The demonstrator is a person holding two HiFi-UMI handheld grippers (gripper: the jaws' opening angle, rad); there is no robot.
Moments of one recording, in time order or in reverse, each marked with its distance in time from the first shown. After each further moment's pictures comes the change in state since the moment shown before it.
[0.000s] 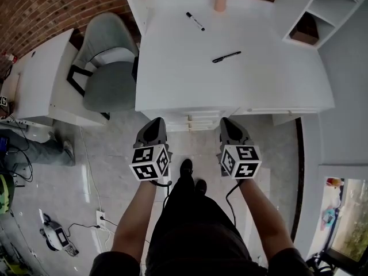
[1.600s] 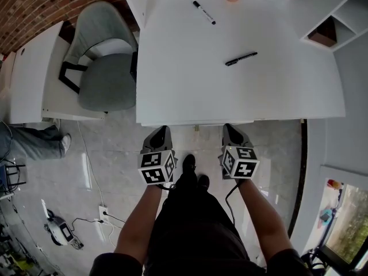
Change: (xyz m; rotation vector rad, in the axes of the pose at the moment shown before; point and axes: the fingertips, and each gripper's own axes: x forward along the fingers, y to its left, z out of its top) left arm 0.065 0.039 -0.061 -0.049 0.201 0.025; right arm 0.082 -0.025 -0.064 0.078 0.227 -0.078
